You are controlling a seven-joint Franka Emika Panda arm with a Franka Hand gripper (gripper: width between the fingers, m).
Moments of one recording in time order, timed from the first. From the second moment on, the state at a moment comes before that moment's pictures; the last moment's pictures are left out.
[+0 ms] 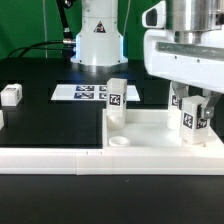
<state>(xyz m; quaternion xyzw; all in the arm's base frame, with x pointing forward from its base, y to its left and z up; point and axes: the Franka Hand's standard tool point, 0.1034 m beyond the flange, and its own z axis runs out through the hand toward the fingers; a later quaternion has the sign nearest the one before) 0.627 0.115 0.075 -0.81 0.59 0.00 0.06</state>
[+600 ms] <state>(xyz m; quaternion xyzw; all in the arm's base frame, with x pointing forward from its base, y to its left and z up) 0.628 0.116 0.075 -0.60 0.80 0.04 0.08</state>
